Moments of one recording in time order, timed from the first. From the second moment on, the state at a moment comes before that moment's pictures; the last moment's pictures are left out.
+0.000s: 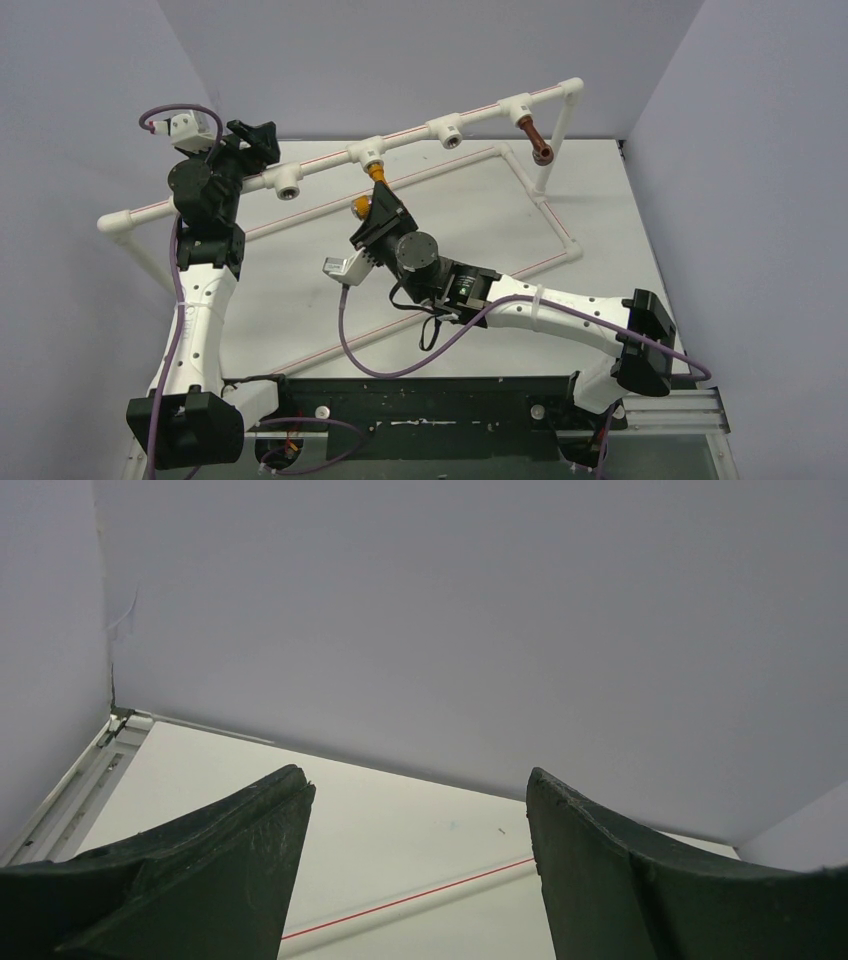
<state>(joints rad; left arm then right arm) 0.07 1.15 1.05 0.18 0.07 -0.44 1.20 1.55 1.28 0.20 0.59 -1.81</state>
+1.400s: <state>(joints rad) 0.07 1.15 1.06 0.18 0.07 -0.44 1.09 1.44 1.12 0.50 0.67 0.97</state>
